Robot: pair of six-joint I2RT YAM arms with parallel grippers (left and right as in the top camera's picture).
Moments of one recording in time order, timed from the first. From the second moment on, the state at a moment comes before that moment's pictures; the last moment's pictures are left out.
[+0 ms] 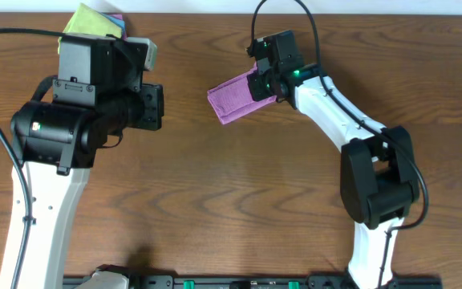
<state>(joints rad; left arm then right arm) -0.19 1.35 1.66 -1.19 0.25 -0.11 0.37 2.12 1.59 -0.43 -0.11 0.01</state>
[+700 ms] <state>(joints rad) -0.19 1.23 1.66 -1.21 0.28 -0.01 0.46 2.15 1.59 -0.38 -0.09 -0.03</state>
